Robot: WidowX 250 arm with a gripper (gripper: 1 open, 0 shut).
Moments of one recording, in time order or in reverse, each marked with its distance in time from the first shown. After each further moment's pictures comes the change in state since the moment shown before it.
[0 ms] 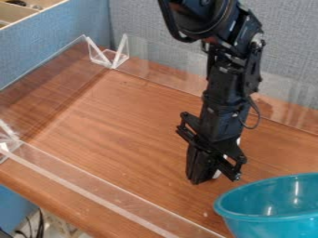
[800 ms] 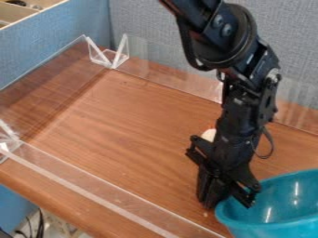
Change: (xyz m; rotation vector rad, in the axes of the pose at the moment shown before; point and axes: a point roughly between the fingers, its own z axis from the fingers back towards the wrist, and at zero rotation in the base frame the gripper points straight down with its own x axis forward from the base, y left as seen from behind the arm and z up) arm 0.007 -0.022 -0.024 0.021 -0.011 0.081
